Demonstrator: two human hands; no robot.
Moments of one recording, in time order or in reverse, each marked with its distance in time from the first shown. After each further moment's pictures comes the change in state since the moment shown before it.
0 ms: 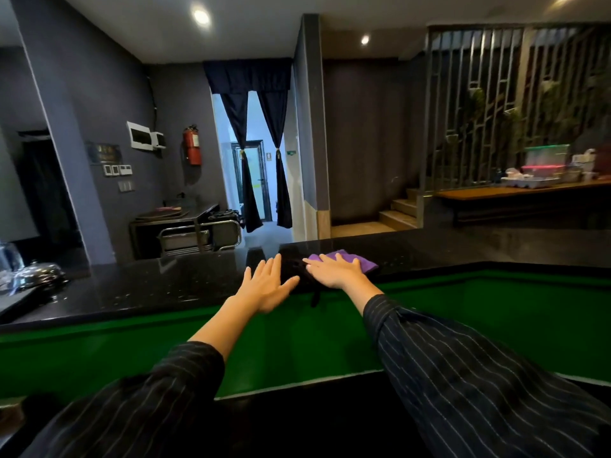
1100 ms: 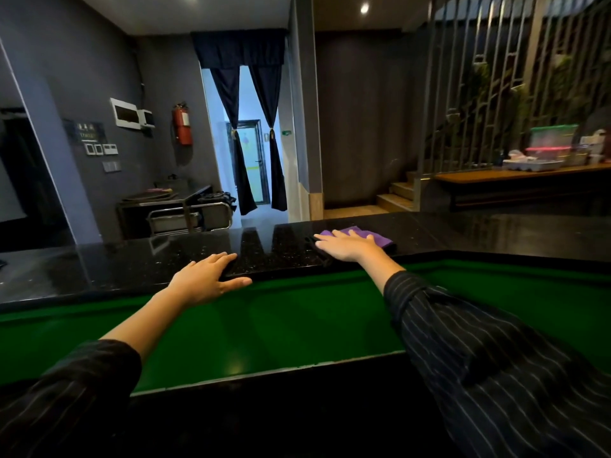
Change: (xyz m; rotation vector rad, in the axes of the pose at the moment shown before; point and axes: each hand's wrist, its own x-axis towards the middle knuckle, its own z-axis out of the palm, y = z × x) left_hand 0.013 0.013 0.014 0.148 -0.041 -0.089; right_hand 0.014 0.140 -0.031 0.029 -0.067 0.025
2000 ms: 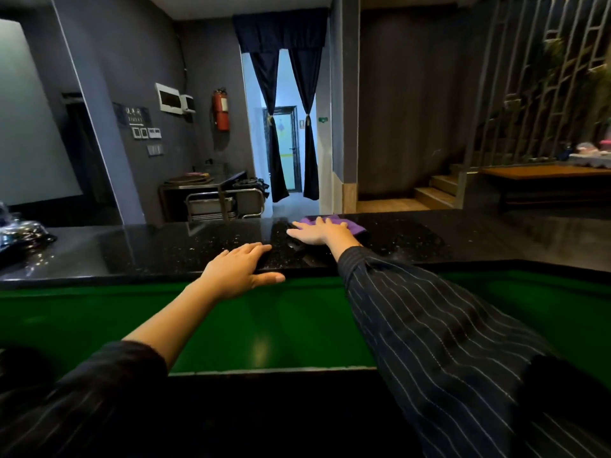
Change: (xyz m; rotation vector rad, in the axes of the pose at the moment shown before) left_hand 0.008 -0.004 0.003 0.034 0.036 0.049; right_hand 0.079 -0.113 0.015 -0.109 -0.062 -0.100
